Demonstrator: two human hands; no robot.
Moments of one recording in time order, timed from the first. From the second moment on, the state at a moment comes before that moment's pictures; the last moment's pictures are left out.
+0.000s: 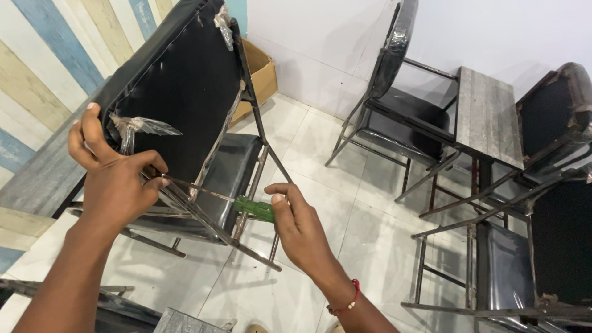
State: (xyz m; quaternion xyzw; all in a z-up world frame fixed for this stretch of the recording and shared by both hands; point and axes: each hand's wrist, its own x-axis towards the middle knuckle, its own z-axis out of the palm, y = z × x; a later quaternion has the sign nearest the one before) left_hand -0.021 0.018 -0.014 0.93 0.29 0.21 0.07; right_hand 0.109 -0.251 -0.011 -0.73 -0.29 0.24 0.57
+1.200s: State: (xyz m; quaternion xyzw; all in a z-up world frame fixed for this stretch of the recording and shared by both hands) left_hand -0.023 0.018 -0.013 0.93 0.25 0.24 0.07; right_hand 0.104 -0.254 -0.001 -0.73 -0.35 0.16 0.57
